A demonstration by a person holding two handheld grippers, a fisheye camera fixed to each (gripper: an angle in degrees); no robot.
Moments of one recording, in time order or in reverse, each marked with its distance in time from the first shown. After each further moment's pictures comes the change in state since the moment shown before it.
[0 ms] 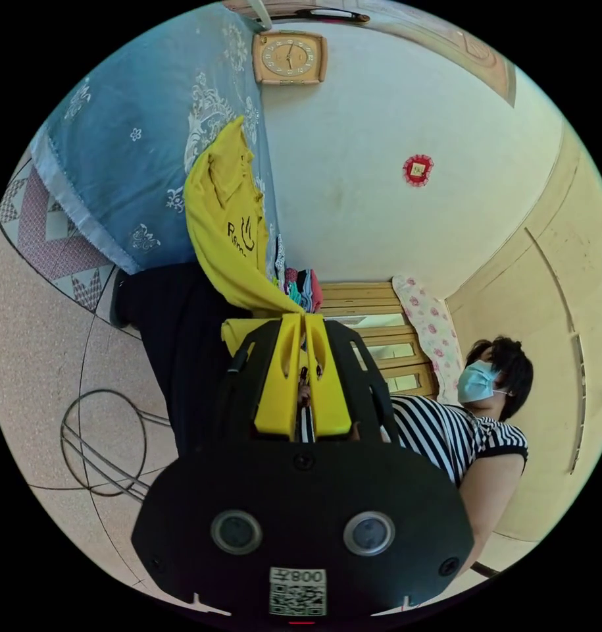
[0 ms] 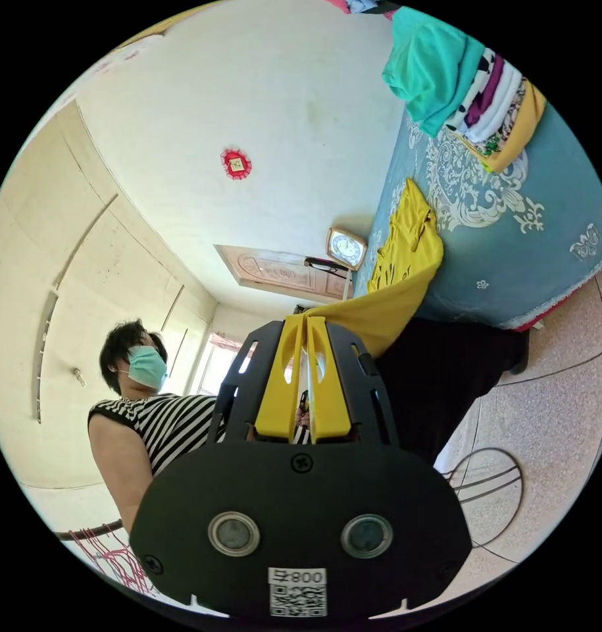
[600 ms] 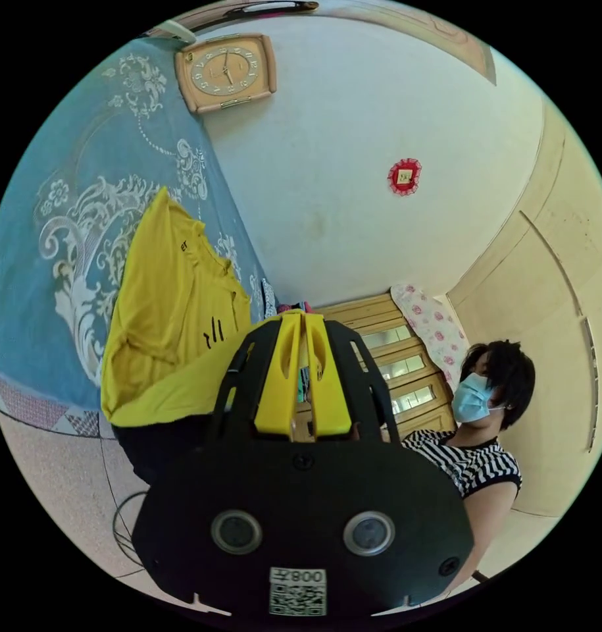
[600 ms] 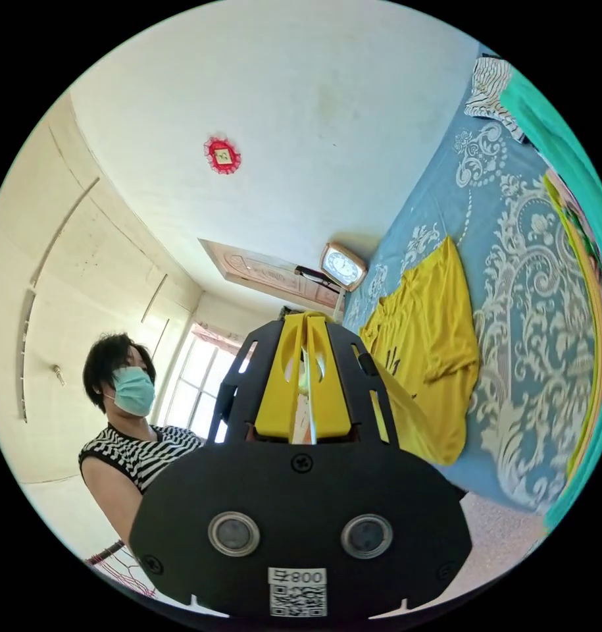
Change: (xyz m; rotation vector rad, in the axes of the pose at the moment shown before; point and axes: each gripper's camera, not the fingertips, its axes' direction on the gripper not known) left arm -0.035 -0.306 0.103 0.028 -0.023 0.171; right arm -0.025 -0.276 0.186 -0.081 0.076 -0.097
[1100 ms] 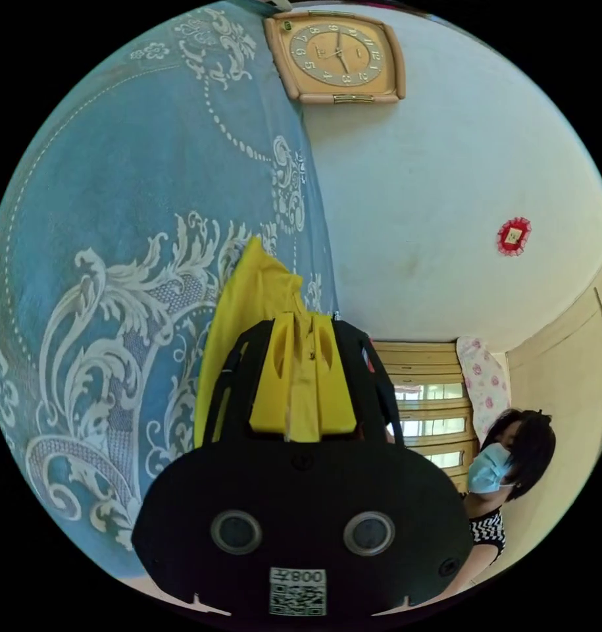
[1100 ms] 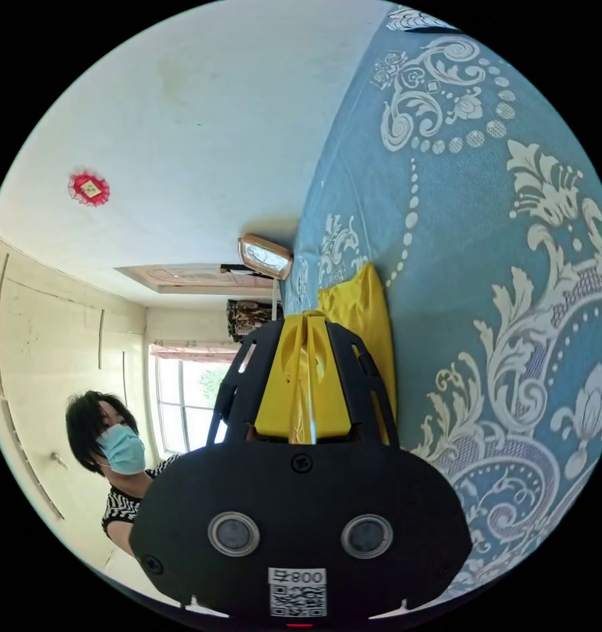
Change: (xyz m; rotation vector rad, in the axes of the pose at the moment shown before) left arm -0.223 -0.202 0.134 0.000 -0.252 -0.234; right arm 0.137 -0.208 0.180 -0.172 0.198 0.276
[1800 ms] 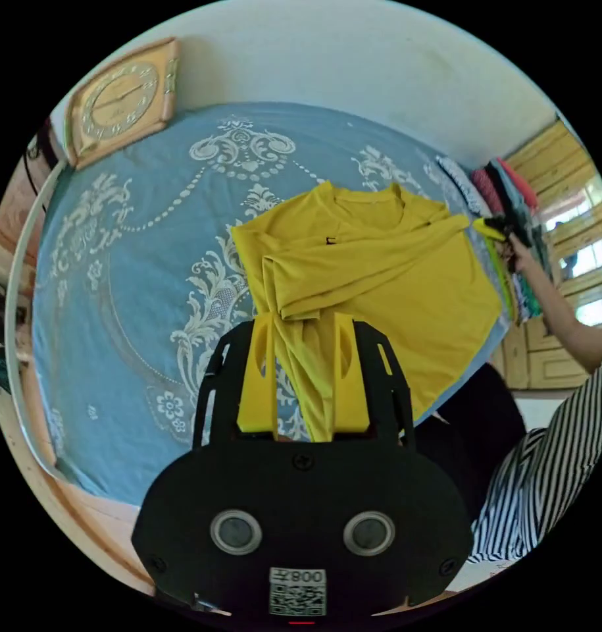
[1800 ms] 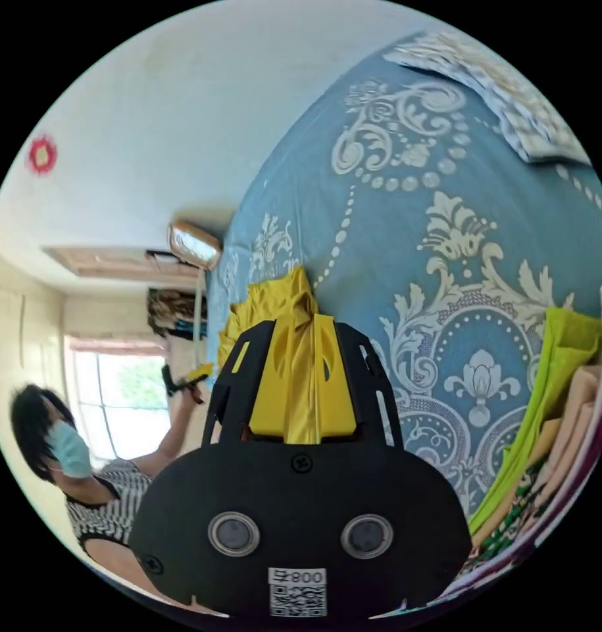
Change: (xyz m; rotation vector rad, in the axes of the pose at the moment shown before) left arm 0.029 0.022 0.188 -0.389 -0.948 0.679; right arm -0.072 -0.009 0.115 -0.035 0.438 -0.052
